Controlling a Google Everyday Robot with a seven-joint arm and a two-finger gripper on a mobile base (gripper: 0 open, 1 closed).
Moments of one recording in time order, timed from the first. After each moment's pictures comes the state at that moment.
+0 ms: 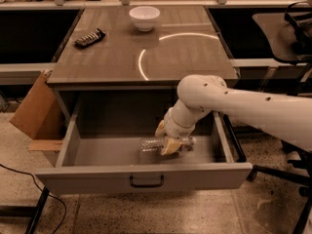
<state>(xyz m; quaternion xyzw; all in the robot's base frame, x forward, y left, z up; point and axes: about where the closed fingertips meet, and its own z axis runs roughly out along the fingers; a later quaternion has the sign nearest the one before) 0.549 -0.031 0.628 -0.78 0.60 0.10 0.16</state>
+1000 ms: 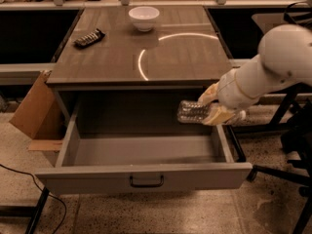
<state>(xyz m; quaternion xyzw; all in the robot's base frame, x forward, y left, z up) 0.547 -0.151 0.788 -0.72 0.64 0.04 0.27</state>
